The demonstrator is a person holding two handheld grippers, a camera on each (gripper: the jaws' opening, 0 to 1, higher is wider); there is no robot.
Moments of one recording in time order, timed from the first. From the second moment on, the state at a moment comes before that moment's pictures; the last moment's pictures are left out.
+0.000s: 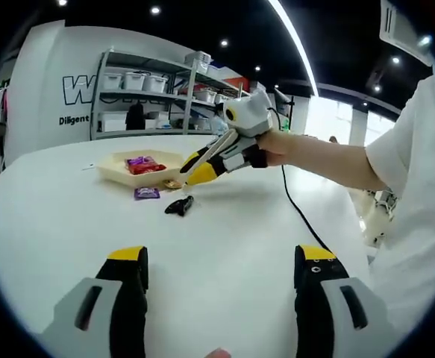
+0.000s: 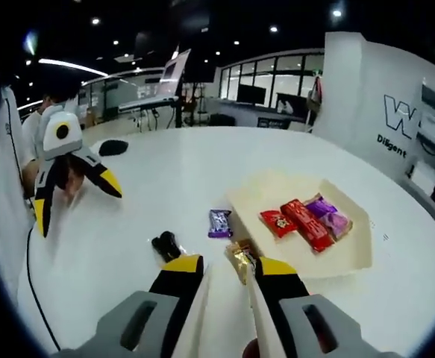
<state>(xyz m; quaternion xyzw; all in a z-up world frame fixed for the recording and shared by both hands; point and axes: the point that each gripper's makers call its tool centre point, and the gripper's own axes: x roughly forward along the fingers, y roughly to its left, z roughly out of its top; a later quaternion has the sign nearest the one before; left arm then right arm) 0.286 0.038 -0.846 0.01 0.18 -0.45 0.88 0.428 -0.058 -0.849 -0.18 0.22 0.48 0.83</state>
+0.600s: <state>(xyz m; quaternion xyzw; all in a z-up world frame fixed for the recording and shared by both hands) 0.286 0.039 -0.847 0.01 0.18 -0.45 0.88 0.398 -0.054 -0.847 -0.17 0.26 0.48 0.82</state>
